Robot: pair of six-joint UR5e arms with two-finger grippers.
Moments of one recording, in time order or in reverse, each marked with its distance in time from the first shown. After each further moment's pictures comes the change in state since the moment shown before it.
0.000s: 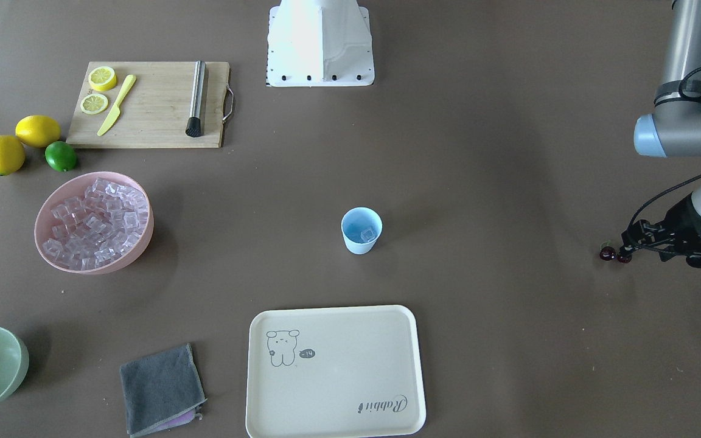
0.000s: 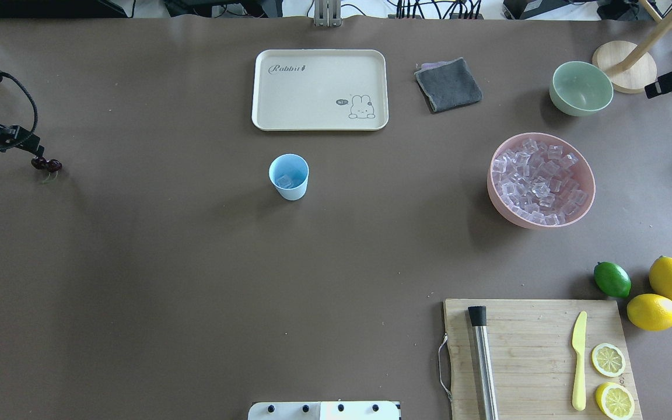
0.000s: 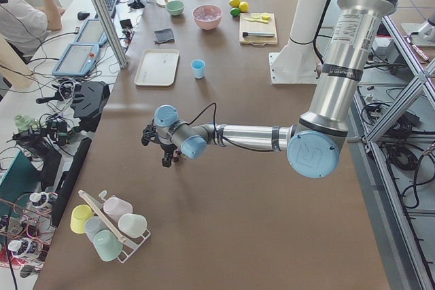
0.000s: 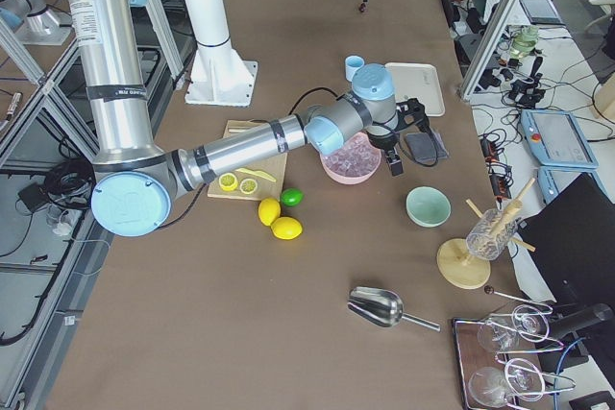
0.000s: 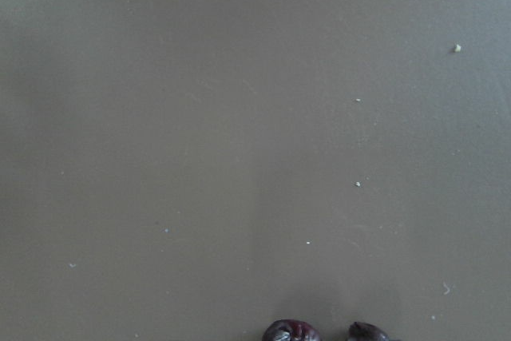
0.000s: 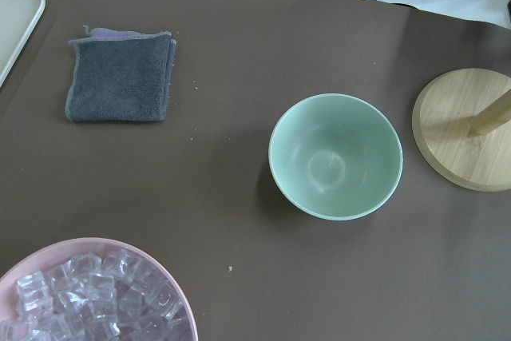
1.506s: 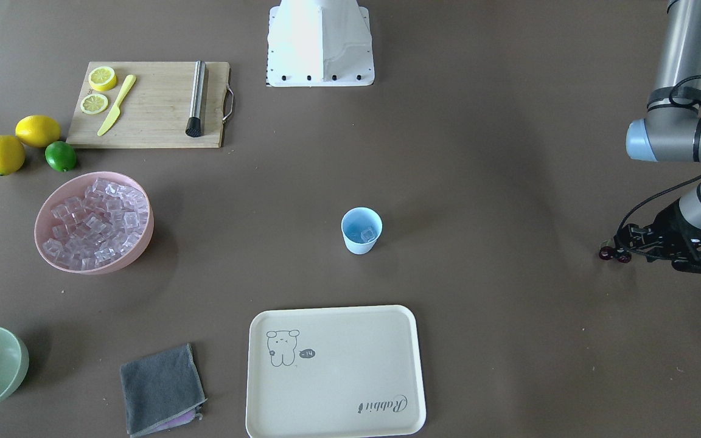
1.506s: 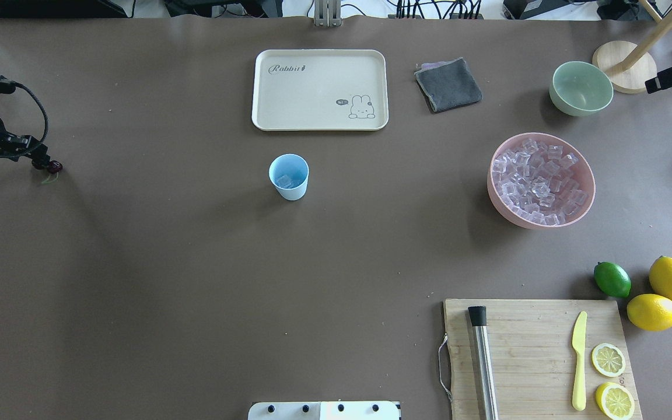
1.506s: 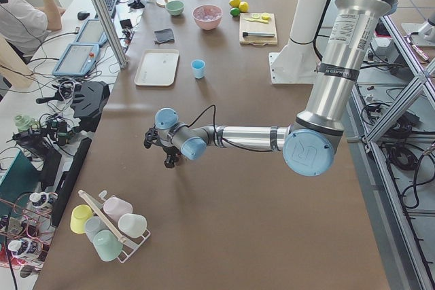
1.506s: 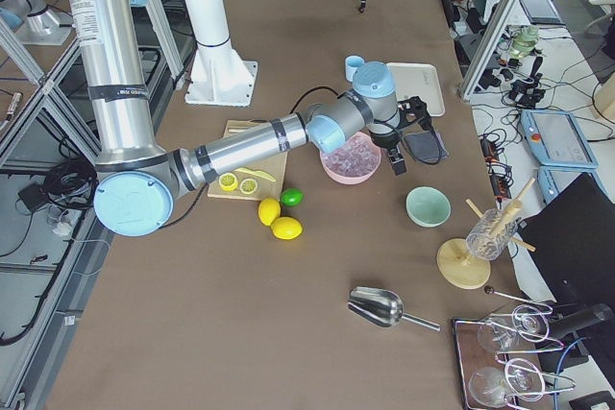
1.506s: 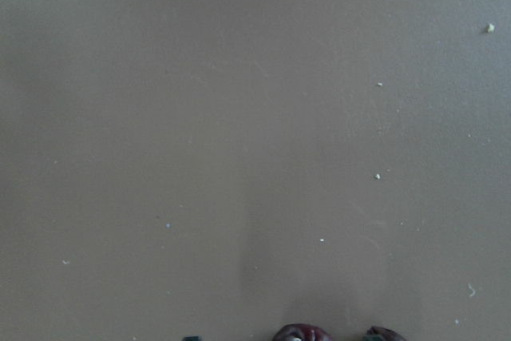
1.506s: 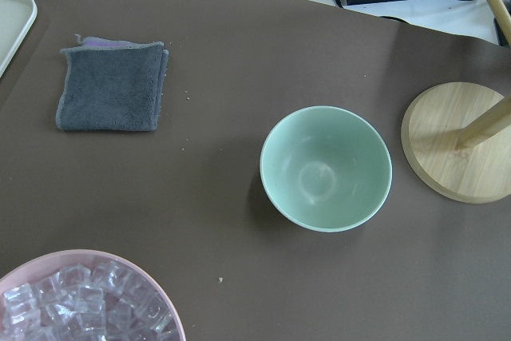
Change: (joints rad) left arm 0.034 -0.015 0.039 0.000 0.000 0.003; right arm -0.001 0.005 0.000 0.003 -0.031 0.000
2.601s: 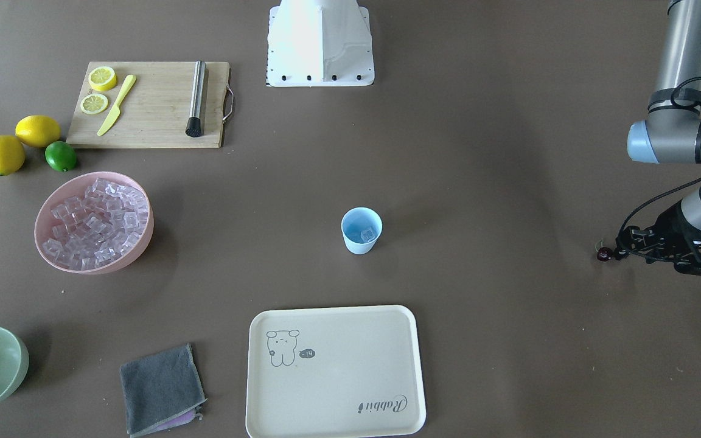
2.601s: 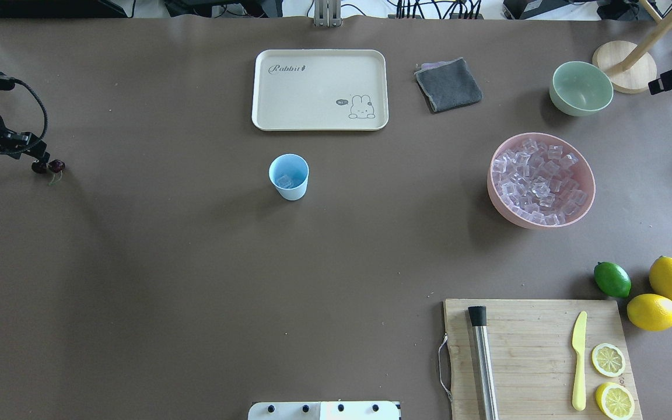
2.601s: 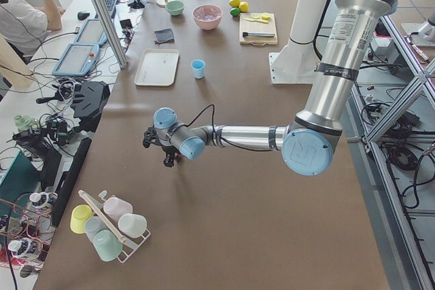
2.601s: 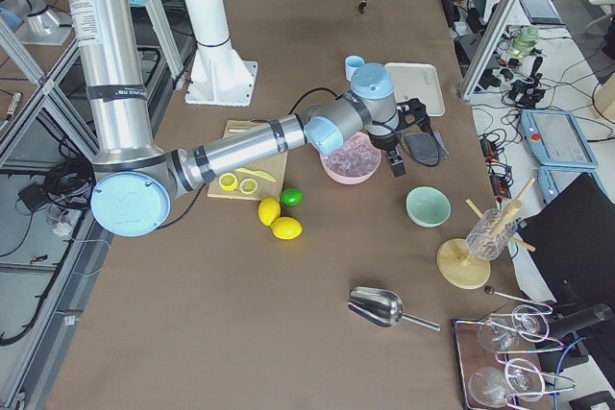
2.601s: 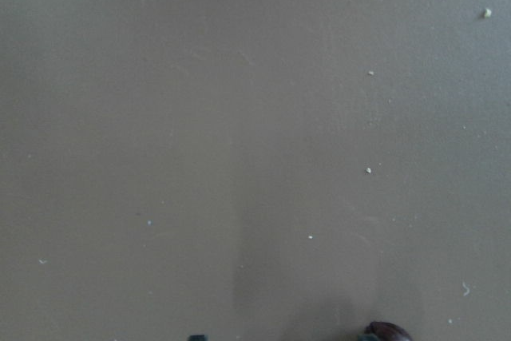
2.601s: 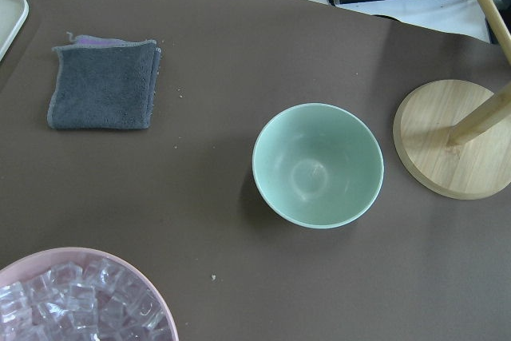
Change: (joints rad) left arm -0.015 -0.008 0.005 0.003 -0.012 0.000; right arm 0.002 -0.007 0.003 0.001 -0.007 0.000
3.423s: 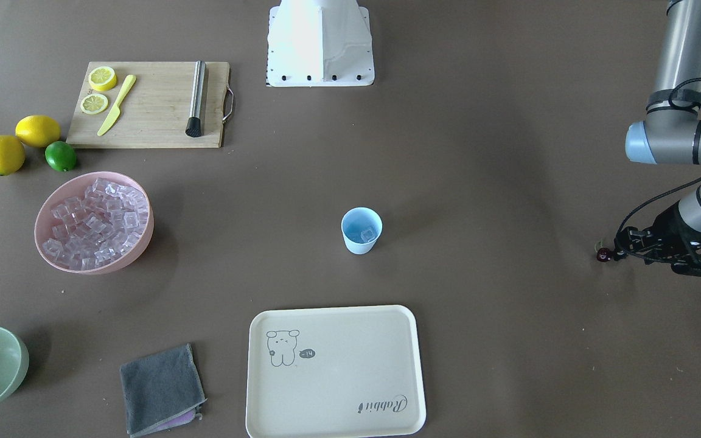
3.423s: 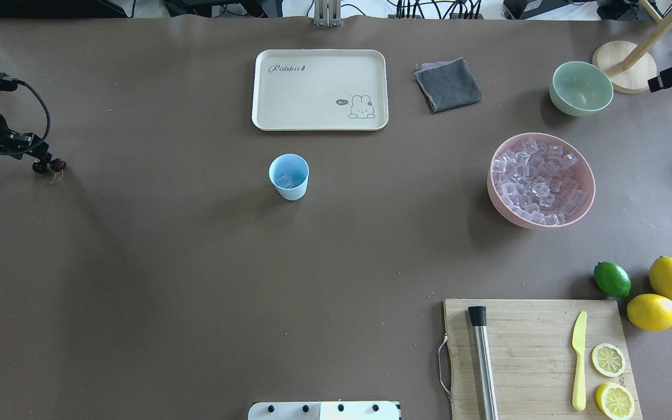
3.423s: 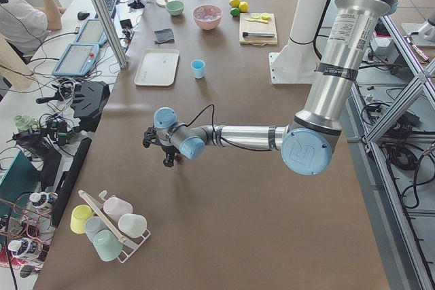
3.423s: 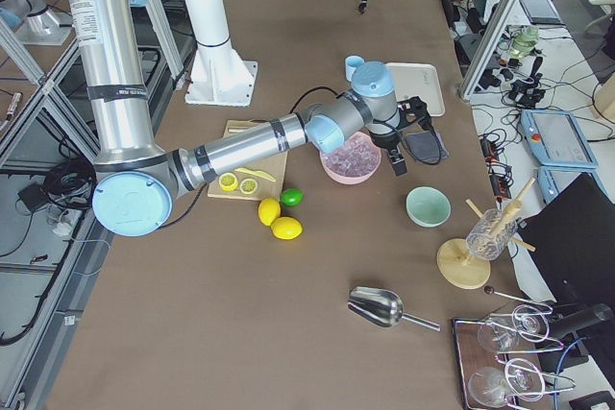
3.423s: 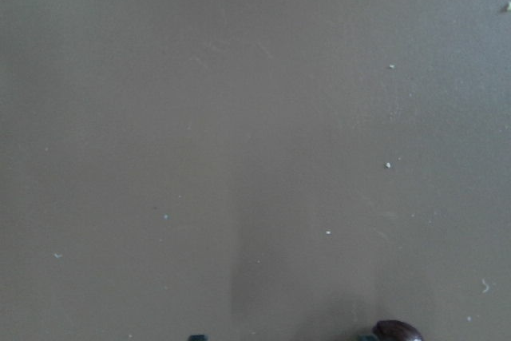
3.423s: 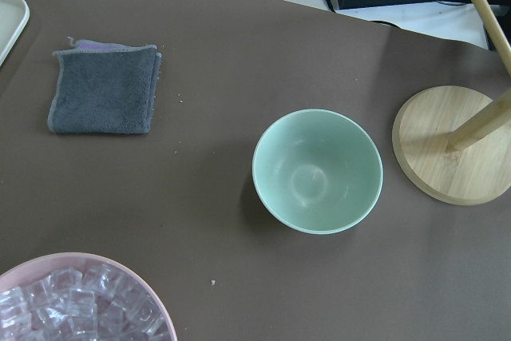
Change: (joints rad) left arm 0.010 -0.006 0.005 -0.001 0.008 -0.001; right arm 0.000 0.004 0.001 0.000 -0.007 0.000
